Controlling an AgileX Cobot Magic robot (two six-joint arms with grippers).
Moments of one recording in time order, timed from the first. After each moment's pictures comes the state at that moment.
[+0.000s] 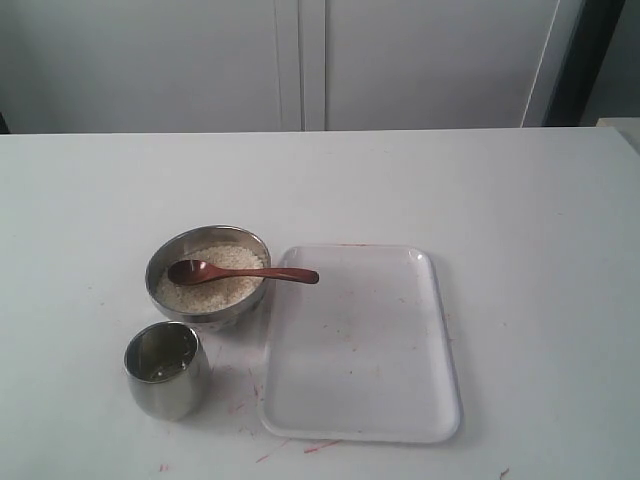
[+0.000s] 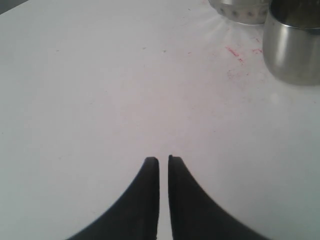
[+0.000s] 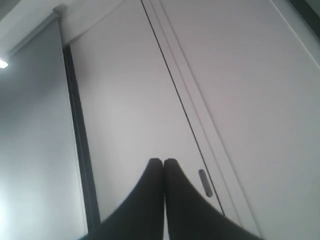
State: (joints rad) left arm -0.01 -0.01 -0.02 0.00 0.39 0.24; right arm 0.20 0.35 -1.12 -0.52 0.10 0.86
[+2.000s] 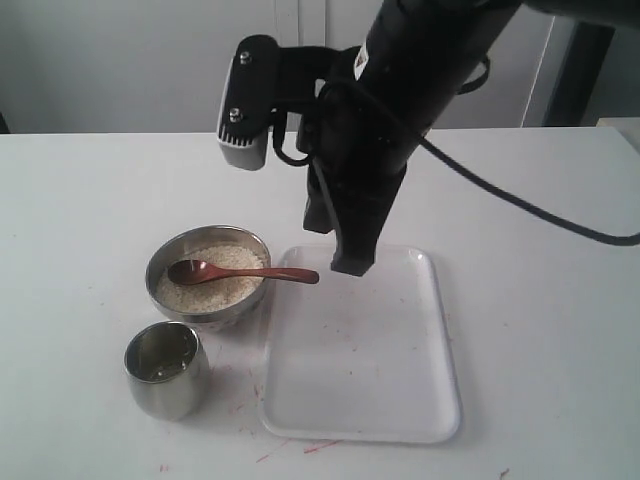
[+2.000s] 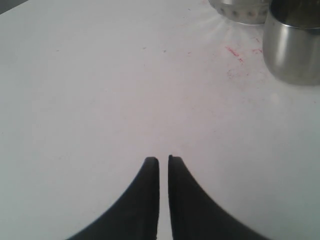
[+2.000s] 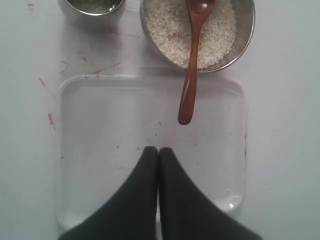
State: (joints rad) left arm -0.01 -0.01 -0.02 0.00 0.39 0.24; right arm 0.56 1.64 -1.50 0.13 1.09 -0.90
